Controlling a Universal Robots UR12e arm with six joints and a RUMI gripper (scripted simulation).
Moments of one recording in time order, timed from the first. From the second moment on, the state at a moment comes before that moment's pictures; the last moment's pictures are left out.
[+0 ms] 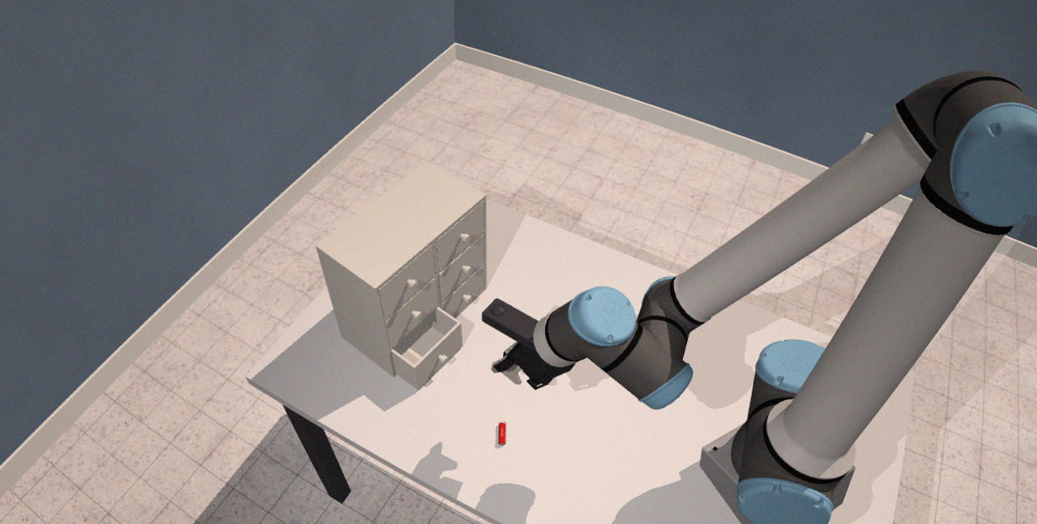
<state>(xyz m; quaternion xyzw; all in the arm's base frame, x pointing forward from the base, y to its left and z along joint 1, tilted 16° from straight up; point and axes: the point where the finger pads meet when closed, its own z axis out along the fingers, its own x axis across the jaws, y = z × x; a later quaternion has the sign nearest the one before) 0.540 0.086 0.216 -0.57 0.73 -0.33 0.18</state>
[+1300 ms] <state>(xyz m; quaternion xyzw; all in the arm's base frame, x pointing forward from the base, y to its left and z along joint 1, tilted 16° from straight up) 0.509 0.098 0.238 -0.59 0.78 -0.21 0.08</state>
